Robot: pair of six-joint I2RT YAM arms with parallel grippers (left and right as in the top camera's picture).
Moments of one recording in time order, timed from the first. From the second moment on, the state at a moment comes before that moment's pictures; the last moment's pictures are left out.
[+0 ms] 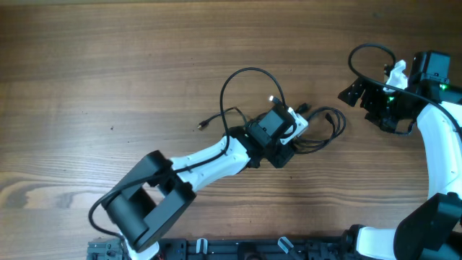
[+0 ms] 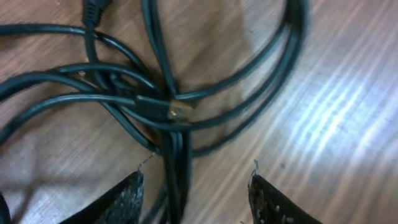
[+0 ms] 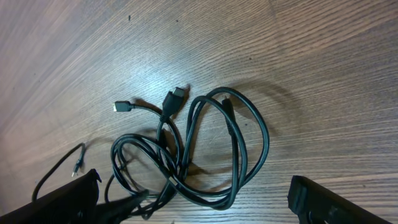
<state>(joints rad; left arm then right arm) -0.88 1.87 1.09 -0.18 0.16 -0.07 -0.27 1.54 1.20 -0.94 -0.44 0.24</state>
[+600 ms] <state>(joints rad) -0.88 1.95 1.09 -0.09 0.11 -0.06 -0.27 1.54 1.20 -0.94 -0.44 0.23</state>
